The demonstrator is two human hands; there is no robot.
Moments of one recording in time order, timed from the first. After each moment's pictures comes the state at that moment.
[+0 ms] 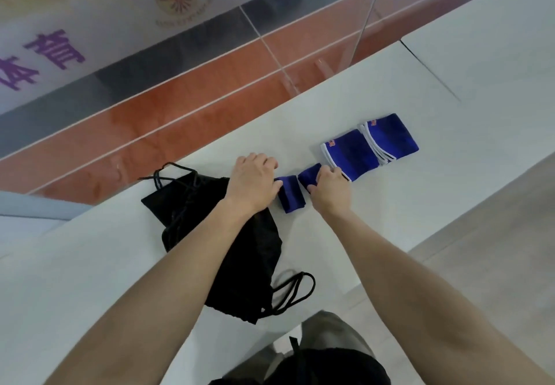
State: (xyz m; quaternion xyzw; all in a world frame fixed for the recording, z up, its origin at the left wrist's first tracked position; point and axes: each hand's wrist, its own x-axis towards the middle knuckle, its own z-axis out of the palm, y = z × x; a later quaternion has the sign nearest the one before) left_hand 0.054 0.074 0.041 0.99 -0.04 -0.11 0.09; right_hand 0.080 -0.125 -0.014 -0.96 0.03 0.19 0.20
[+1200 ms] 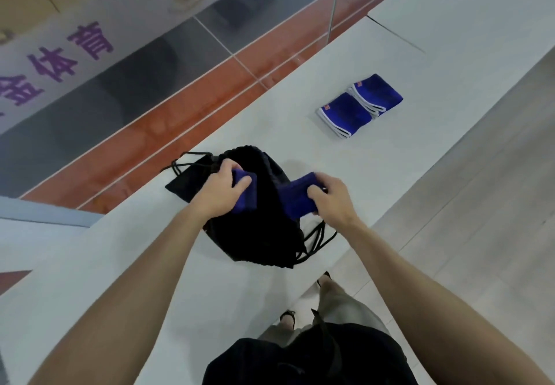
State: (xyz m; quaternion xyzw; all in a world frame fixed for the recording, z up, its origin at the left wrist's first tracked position) left_hand -0.060 0.182 0.062 0.92 0.08 -0.21 0.32; right_hand -0.087 -0.100 0.060 -0.77 0.11 0.17 0.60
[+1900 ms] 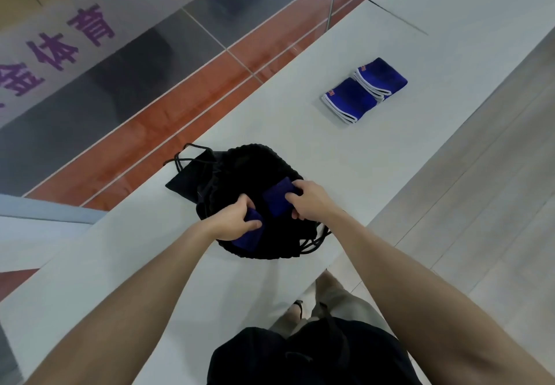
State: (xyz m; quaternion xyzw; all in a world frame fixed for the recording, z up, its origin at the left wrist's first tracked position) left_hand -0.115 0.201 0.007 0.87 -0.01 -0.42 0.26; right_hand -0.094 -0.050 0.014 -0.83 0.08 0.34 0.43
